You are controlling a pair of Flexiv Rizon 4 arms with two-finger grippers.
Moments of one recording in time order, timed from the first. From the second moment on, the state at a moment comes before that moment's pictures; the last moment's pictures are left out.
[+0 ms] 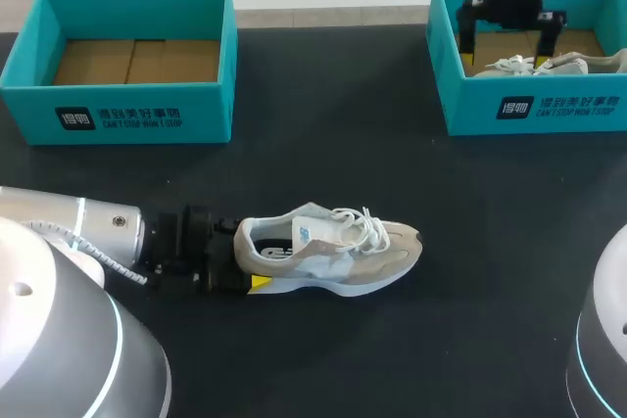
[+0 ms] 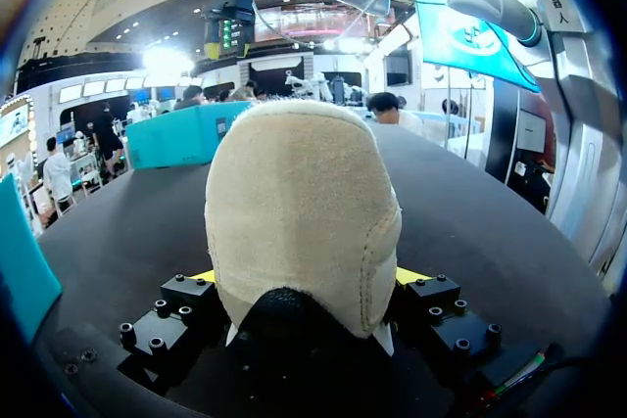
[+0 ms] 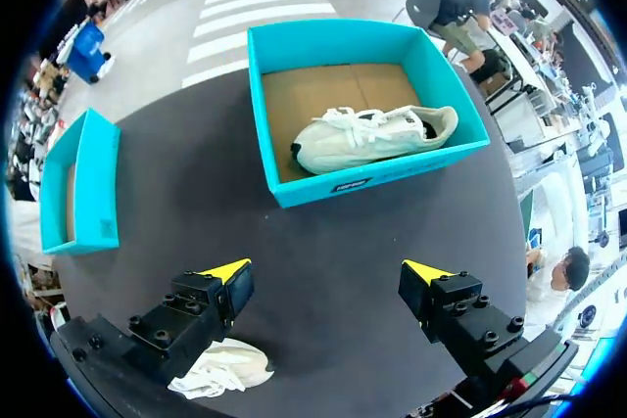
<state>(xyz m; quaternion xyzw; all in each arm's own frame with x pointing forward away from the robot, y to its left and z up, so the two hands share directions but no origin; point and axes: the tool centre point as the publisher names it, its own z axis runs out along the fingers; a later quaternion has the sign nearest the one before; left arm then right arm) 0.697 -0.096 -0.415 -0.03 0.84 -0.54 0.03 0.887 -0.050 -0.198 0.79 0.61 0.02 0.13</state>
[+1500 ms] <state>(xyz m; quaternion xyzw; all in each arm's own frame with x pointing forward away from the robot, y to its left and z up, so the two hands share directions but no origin) 0.697 -0.096 -0.415 -0.03 0.84 -0.54 0.03 0.750 0.156 -0.231 0.74 0.66 0.07 0.08</state>
